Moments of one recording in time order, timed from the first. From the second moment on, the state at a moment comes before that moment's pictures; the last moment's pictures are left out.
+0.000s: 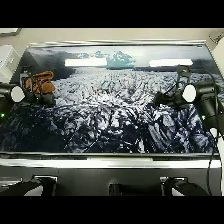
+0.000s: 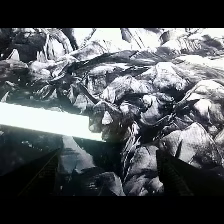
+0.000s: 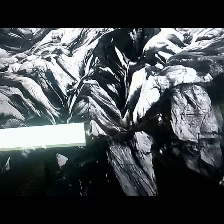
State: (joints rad) left arm -0.11 -1.22 1.20 1.70 -1.13 -1.79; right arm 0.16 -1.18 1.20 -1.59 1.15 1.91
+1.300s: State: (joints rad) left arm -0.11 -1.22 1.20 1.68 -1.08 -1.79; right arm 0.16 -1.18 1.20 -1.60 1.05 1.91
